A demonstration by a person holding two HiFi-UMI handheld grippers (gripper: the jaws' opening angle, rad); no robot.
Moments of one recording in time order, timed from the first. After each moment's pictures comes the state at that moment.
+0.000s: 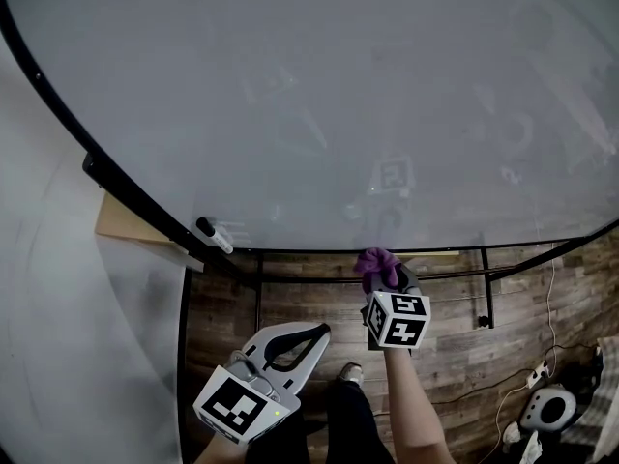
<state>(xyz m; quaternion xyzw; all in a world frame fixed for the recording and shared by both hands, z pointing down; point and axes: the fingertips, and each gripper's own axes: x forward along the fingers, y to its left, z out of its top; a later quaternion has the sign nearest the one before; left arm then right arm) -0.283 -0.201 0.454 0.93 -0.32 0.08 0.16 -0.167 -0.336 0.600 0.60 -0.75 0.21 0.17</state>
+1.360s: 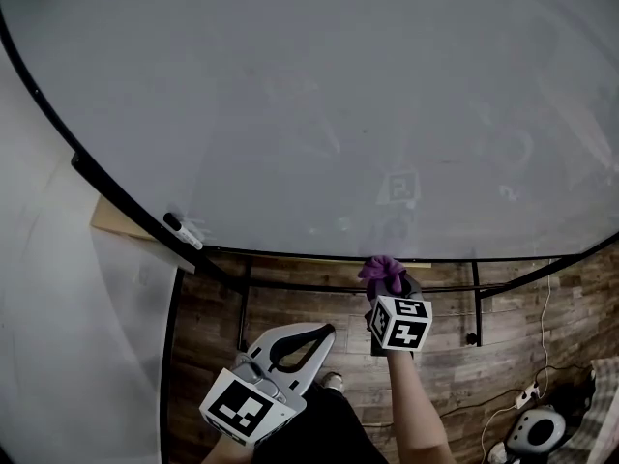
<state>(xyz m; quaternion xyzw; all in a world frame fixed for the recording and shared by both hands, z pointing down) -0.203 -0.202 0.439 0.92 -0.35 0.06 0.14 -0.084 -0.336 0.600 0.60 -0.75 0.22 0.18</state>
